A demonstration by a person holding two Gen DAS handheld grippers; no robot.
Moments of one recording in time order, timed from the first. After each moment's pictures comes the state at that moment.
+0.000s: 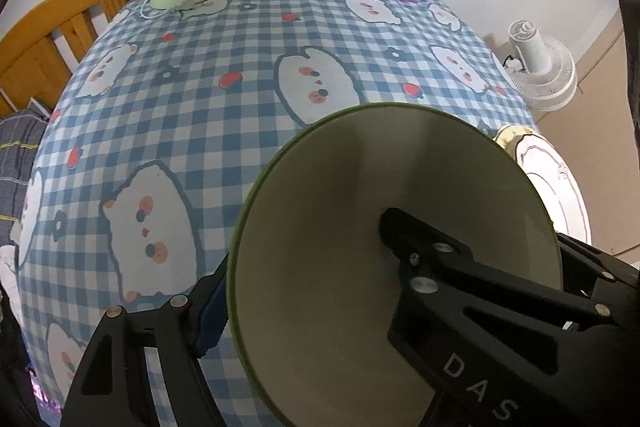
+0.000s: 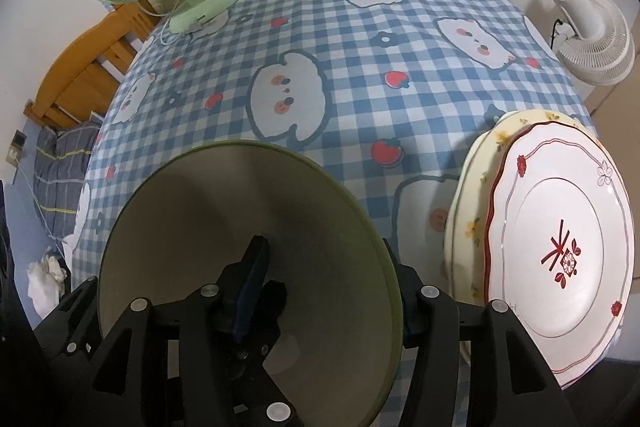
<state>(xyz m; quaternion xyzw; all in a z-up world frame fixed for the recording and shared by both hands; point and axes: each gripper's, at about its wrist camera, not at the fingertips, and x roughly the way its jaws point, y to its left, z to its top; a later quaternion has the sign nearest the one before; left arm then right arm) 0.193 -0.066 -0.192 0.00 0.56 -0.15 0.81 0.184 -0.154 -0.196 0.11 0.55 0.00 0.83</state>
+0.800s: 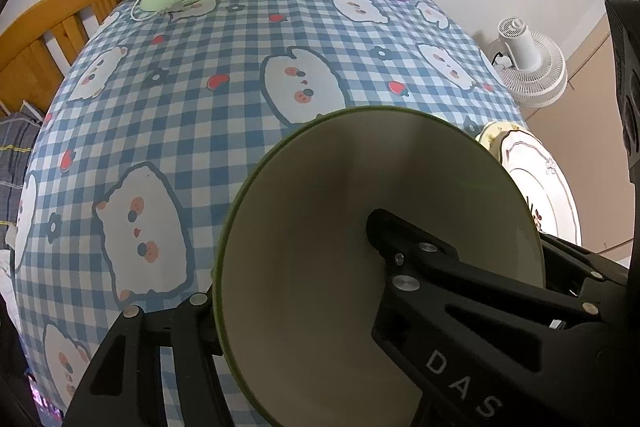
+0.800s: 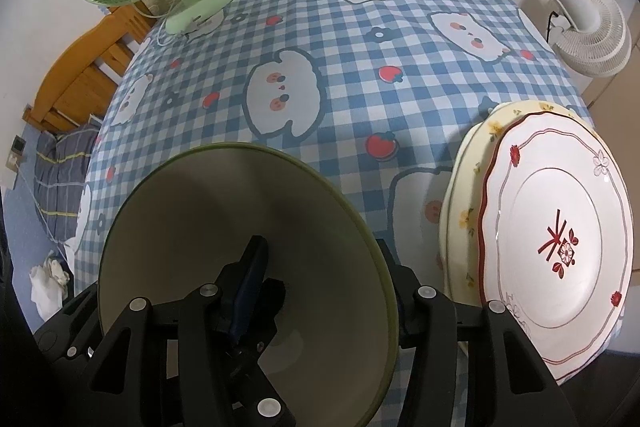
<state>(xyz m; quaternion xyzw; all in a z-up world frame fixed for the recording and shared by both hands) 0.190 -0.070 -0.187 0.00 0.56 -0.16 0.81 0.180 -0.158 -0.194 0.12 0.56 0.00 0.82</state>
